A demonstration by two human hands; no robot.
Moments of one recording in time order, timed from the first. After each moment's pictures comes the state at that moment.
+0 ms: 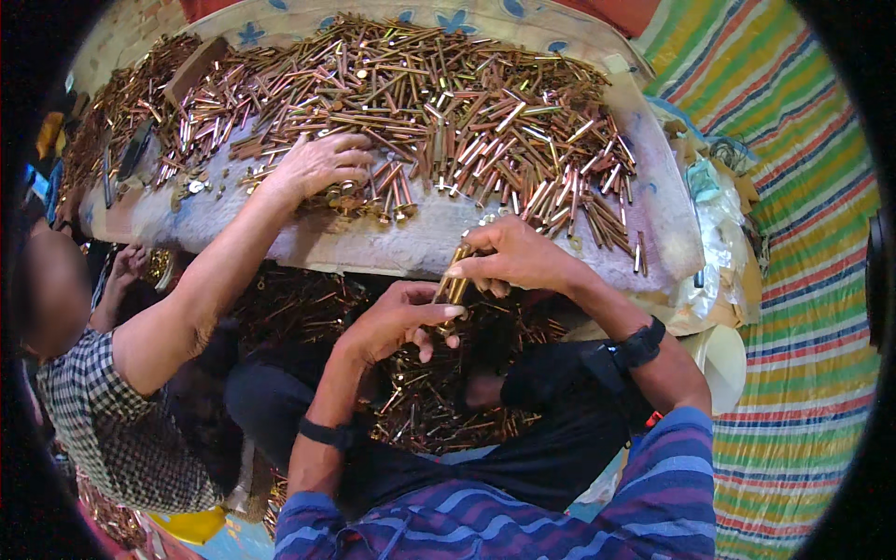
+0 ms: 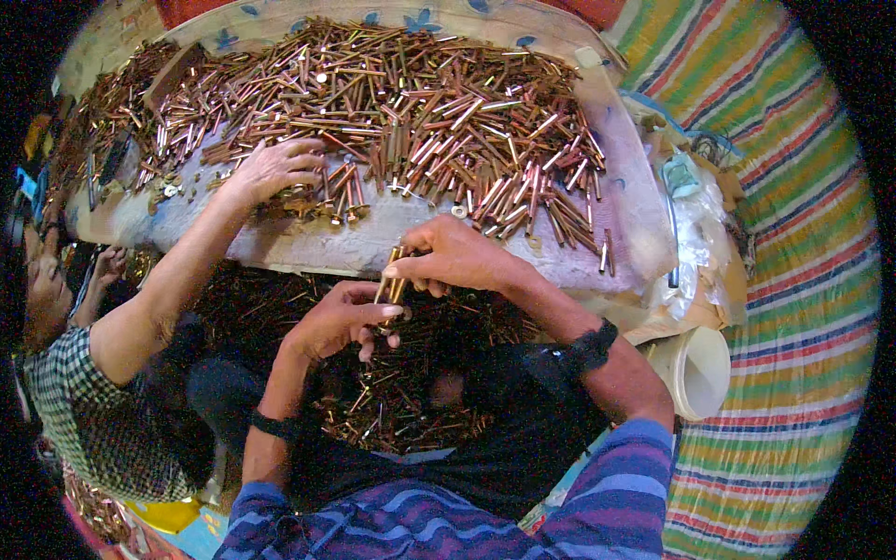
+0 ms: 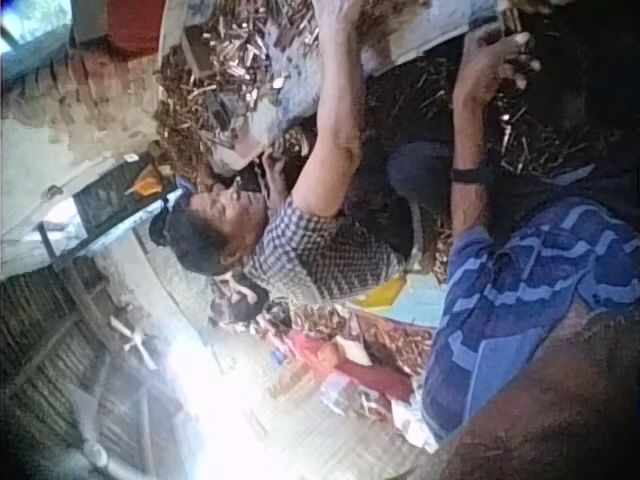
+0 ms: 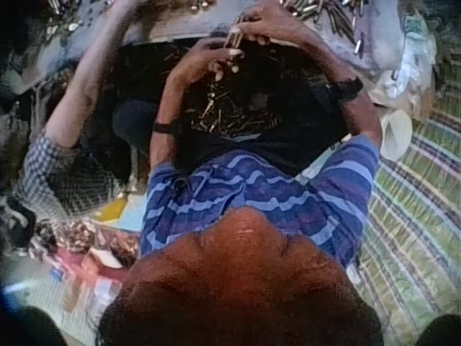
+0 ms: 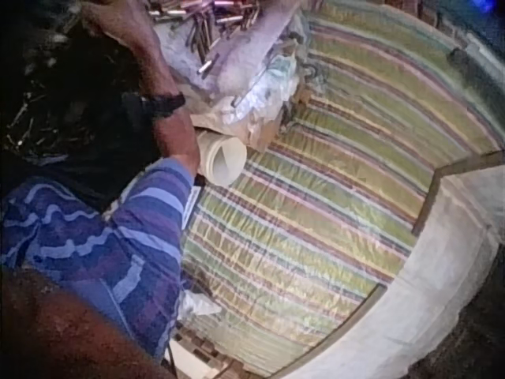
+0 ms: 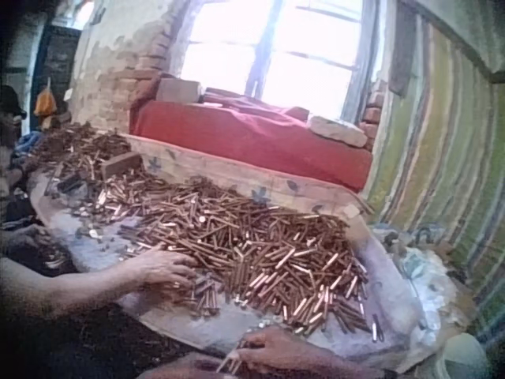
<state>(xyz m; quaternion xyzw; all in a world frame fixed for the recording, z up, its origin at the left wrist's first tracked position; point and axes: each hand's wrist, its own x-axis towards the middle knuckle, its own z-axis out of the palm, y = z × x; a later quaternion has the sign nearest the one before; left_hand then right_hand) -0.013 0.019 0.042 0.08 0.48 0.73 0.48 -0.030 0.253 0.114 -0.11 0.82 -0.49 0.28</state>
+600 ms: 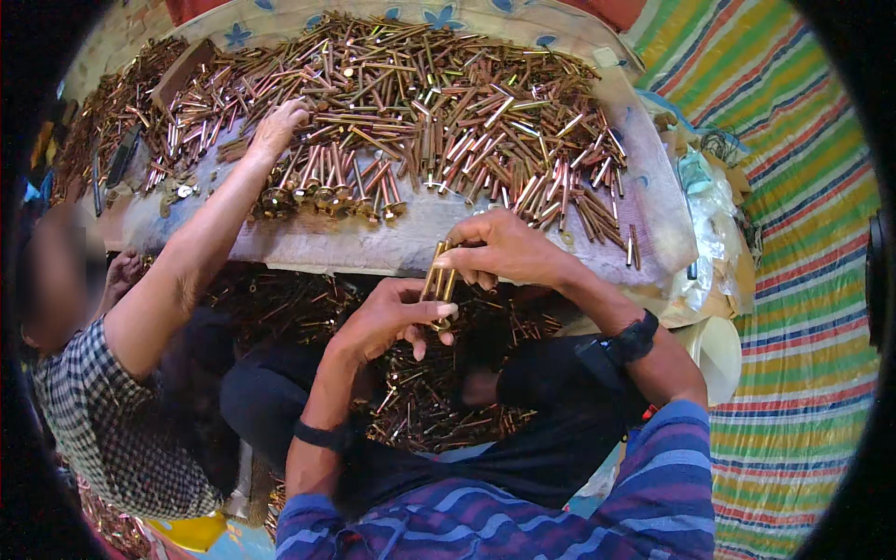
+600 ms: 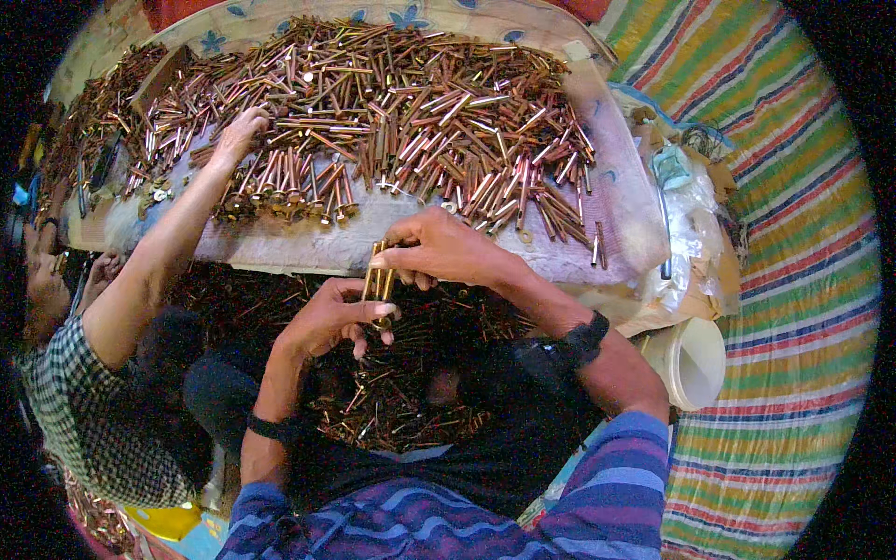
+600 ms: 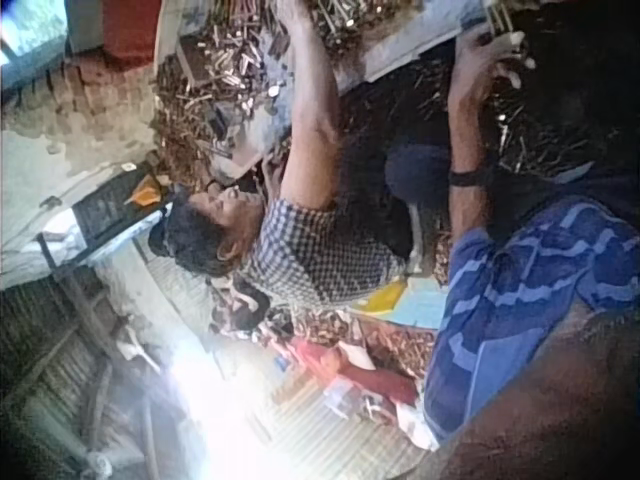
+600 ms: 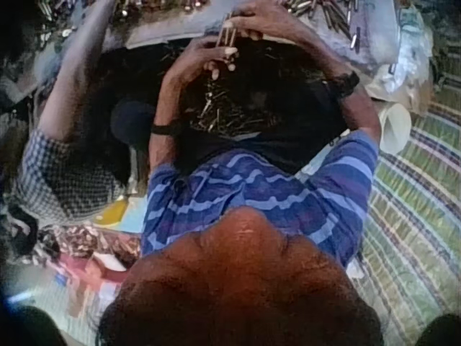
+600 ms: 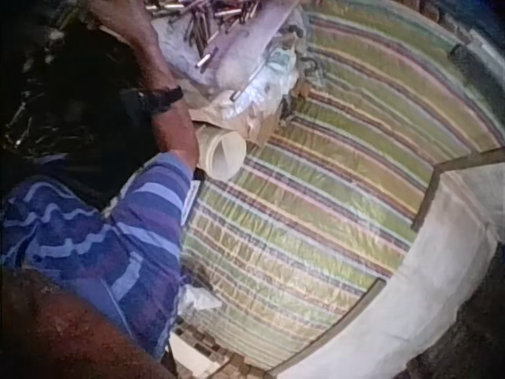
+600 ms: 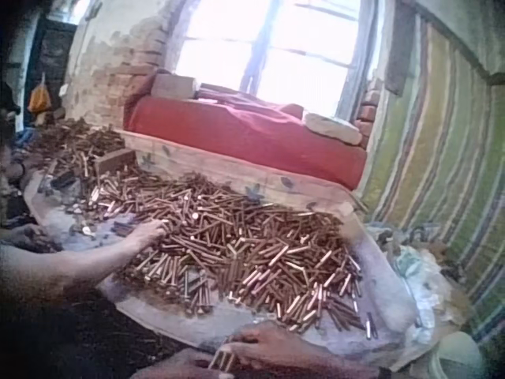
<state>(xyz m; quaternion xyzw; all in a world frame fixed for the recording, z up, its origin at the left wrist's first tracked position) -0.013 0.021 0.046 0.09 0.52 0.71 0.46 -0.030 0.252 0.117 -0.11 0.83 -0.49 0.26</state>
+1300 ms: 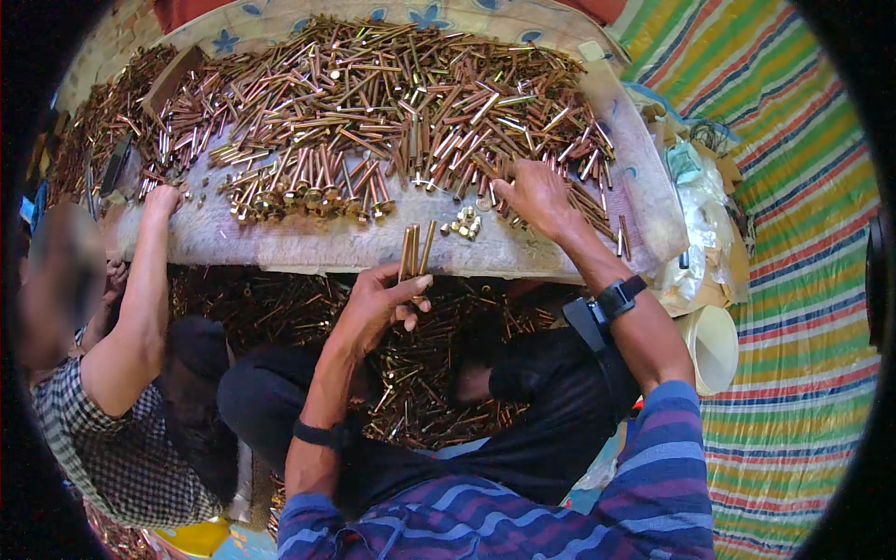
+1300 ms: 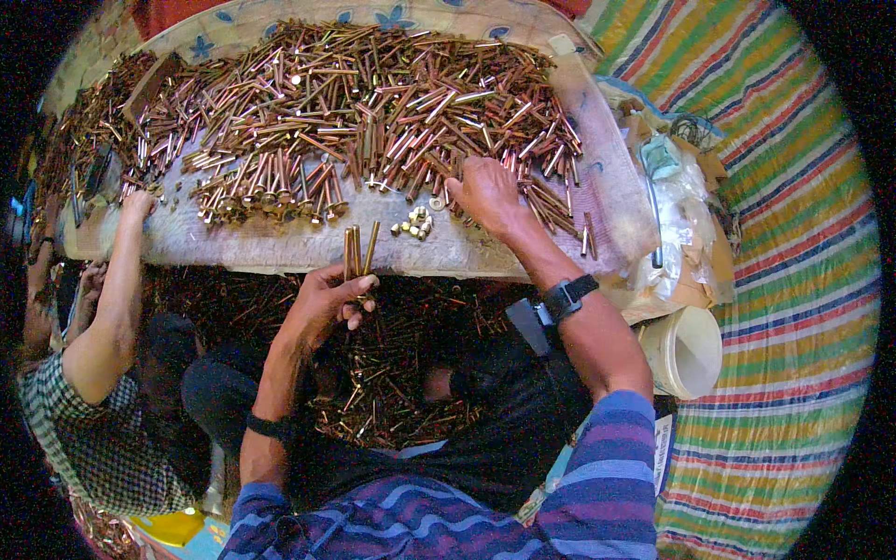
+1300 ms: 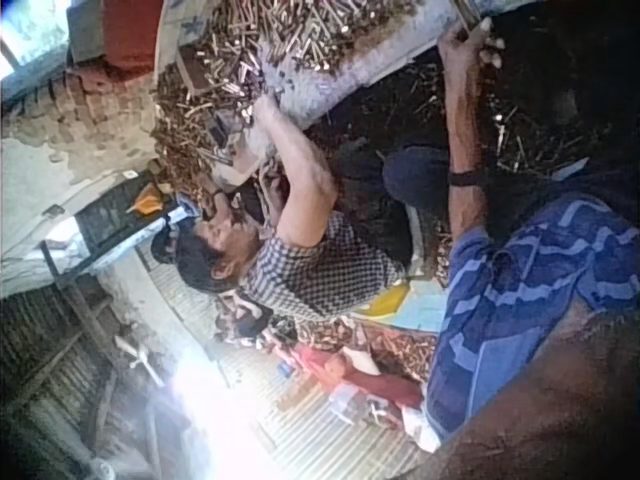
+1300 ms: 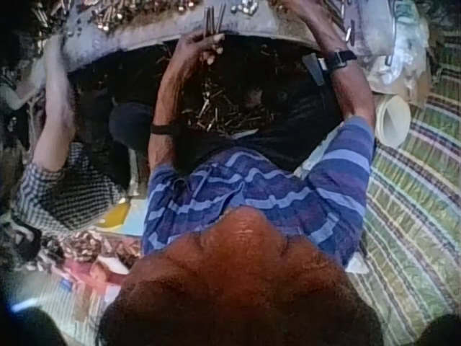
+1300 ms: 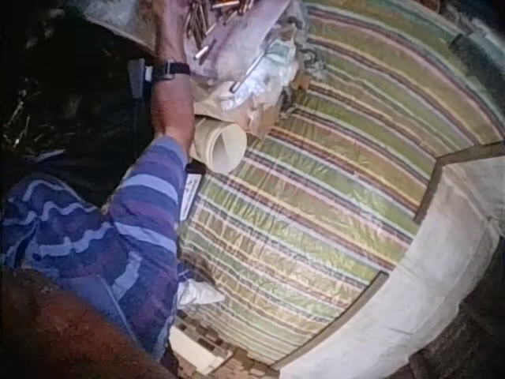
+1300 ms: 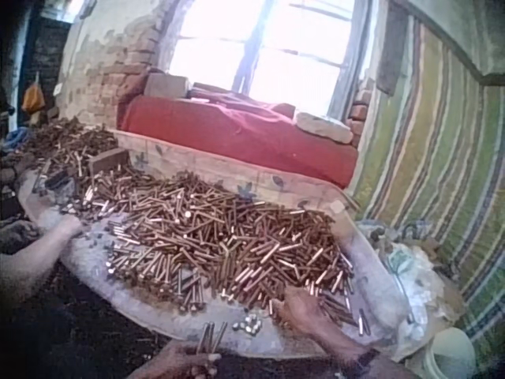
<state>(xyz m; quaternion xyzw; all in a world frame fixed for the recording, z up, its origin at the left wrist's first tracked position) -0.014 0.032 0.029 0.02 0.55 0.76 0.33 -0.087 0.337 0.063 -0.01 0.99 -0.09 -0.09</state>
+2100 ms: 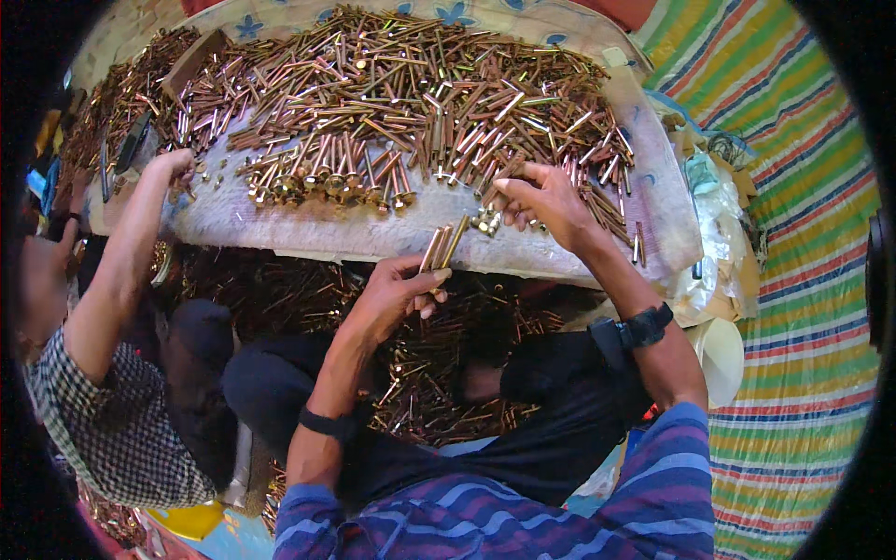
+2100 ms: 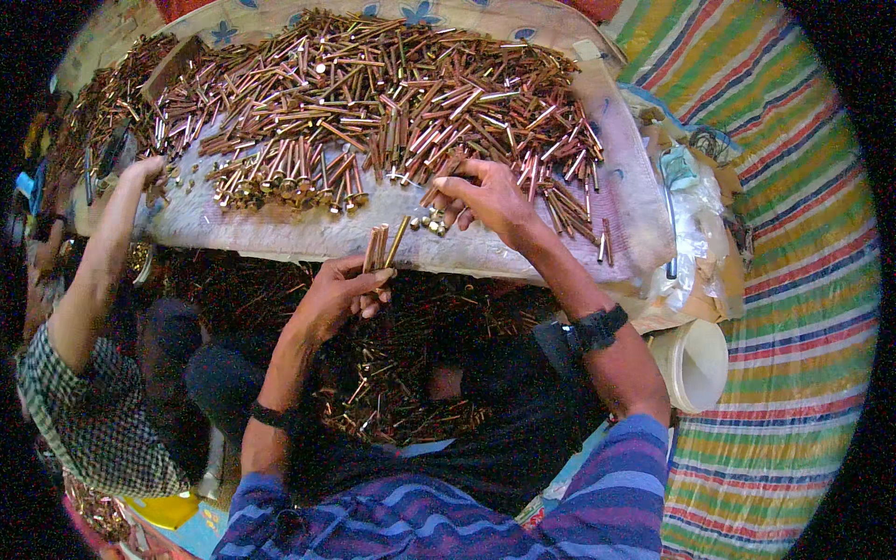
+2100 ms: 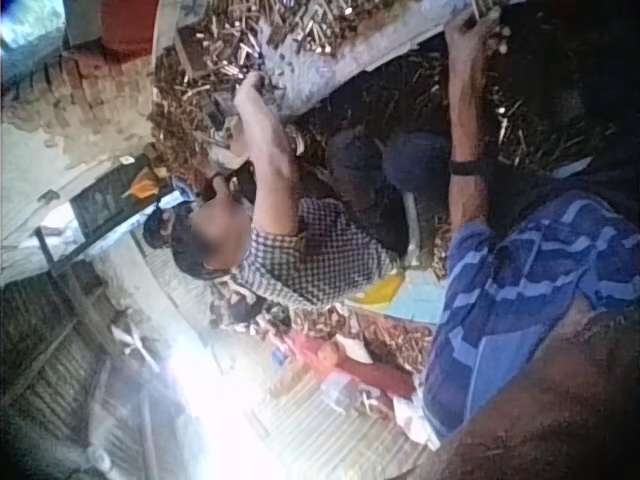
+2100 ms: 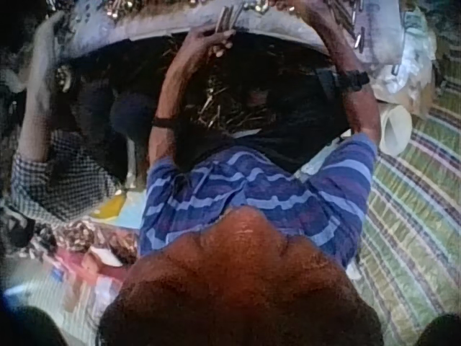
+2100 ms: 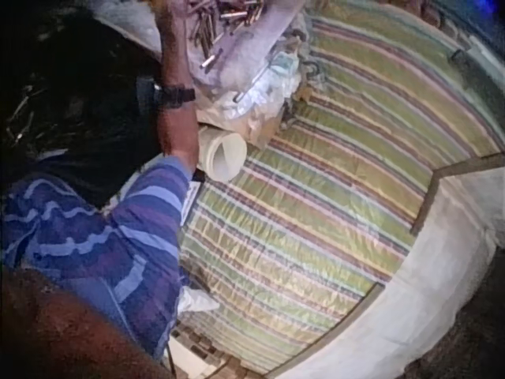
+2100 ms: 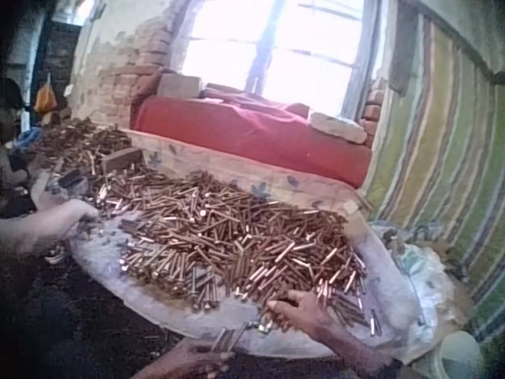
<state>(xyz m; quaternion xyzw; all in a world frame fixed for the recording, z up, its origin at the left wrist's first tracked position) -0.016 0.027 0.028 0.05 0.57 0.75 0.35 -0.053 0.292 0.110 0.01 0.80 -0.59 0.10</state>
